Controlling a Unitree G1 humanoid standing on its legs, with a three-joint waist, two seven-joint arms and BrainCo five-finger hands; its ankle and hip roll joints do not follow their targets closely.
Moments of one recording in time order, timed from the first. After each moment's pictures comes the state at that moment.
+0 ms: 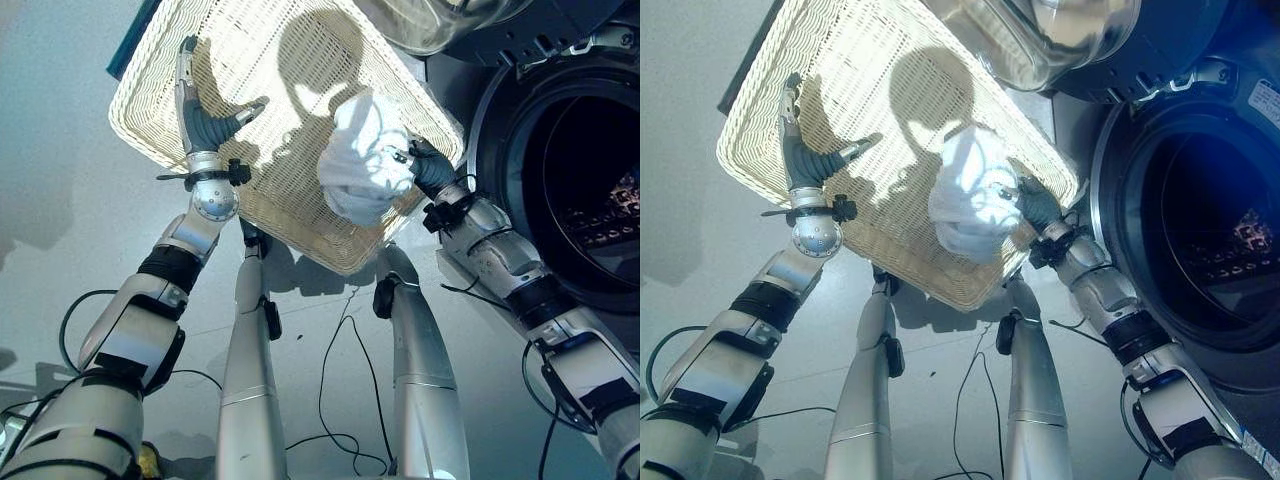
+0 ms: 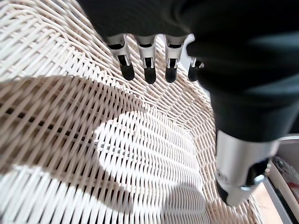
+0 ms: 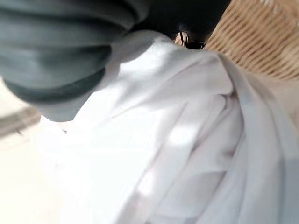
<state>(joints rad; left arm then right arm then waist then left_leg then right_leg) -1.01 0.57 -0.41 0.74 -0.05 -0.42 0.75 -0.81 -0.58 0.37 0.37 0.89 -0.09 0.20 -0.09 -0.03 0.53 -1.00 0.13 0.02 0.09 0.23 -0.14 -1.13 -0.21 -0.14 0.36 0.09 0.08</state>
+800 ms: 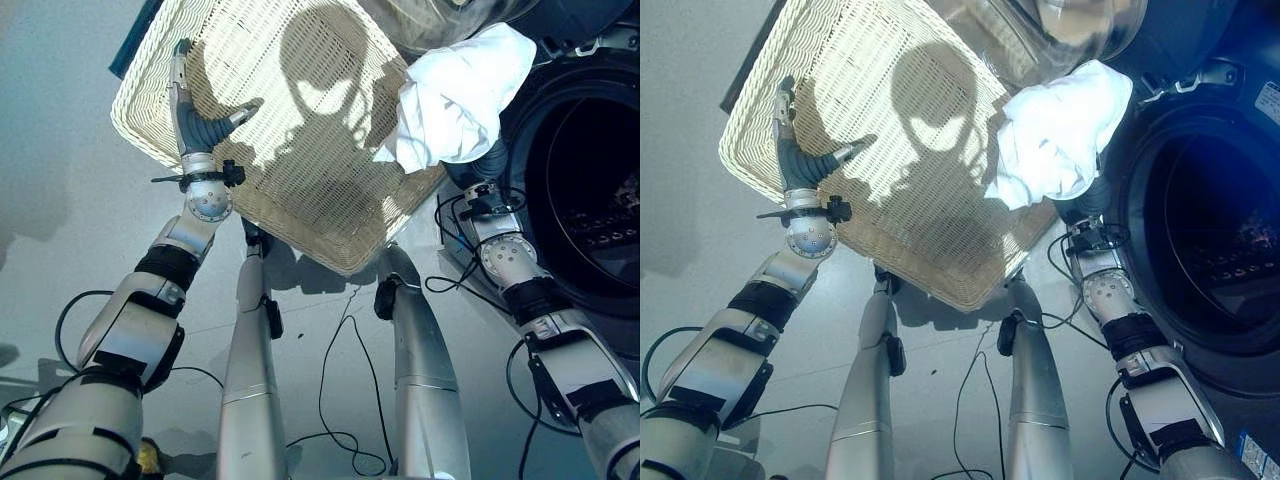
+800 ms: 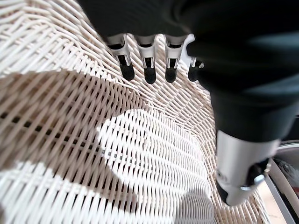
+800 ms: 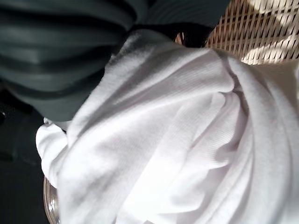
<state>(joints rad) -1.02 0.57 -0.41 0.81 -0.09 -0.50 0.74 -0.81 -0.52 0.23 0.53 1.58 -0.19 0.50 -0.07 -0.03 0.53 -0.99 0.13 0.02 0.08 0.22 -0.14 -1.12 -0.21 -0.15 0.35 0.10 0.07</state>
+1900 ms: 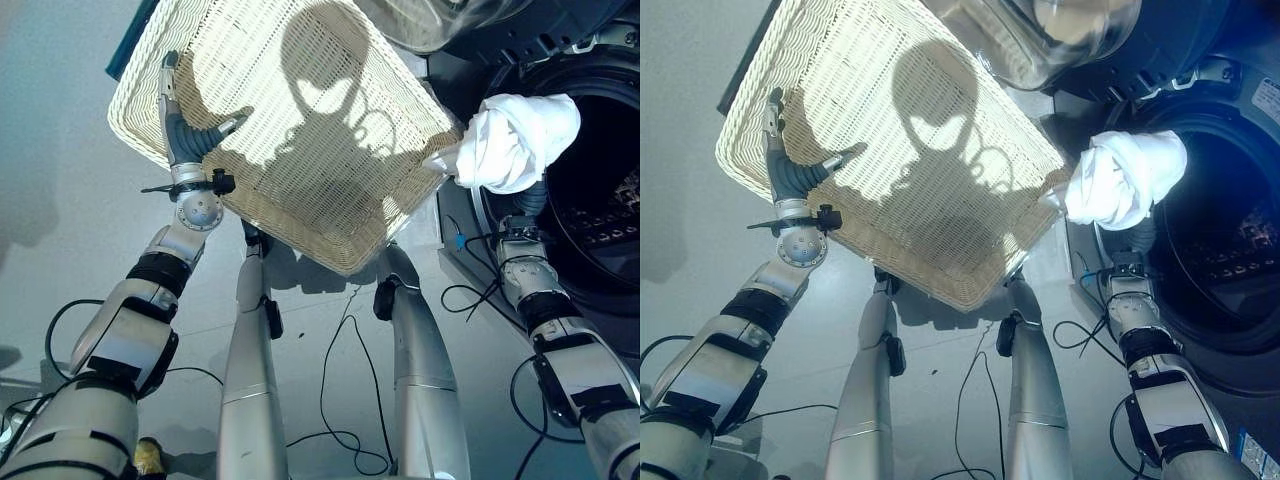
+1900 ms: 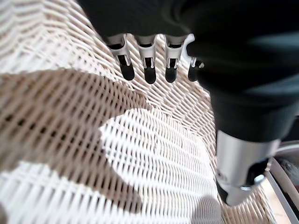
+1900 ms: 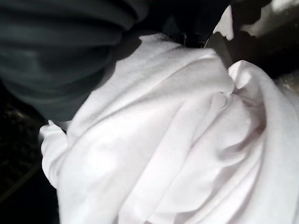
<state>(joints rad) -0.99 0.60 -0.41 0.87 -0.10 -0.58 0.74 -0.77 -0.53 0.12 0.90 1.80 -0.22 0.43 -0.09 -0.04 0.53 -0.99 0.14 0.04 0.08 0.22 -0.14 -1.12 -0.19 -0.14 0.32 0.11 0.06</state>
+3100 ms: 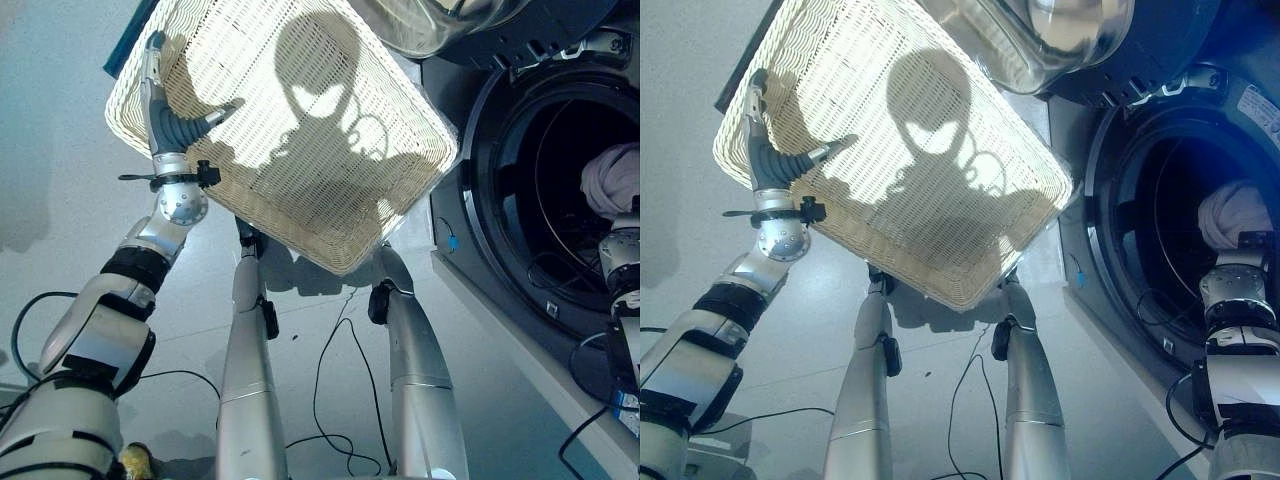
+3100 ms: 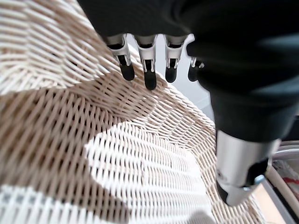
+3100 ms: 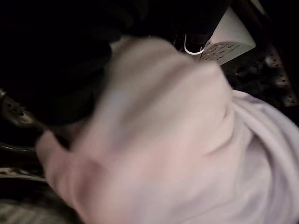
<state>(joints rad) -1.03 0.73 -0.49 0.84 -0.14 -0.56 0.74 -0.93 -0.84 0.04 1.13 1.58 -0.33 -0.69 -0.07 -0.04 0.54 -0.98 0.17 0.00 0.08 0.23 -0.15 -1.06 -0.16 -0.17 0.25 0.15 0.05</state>
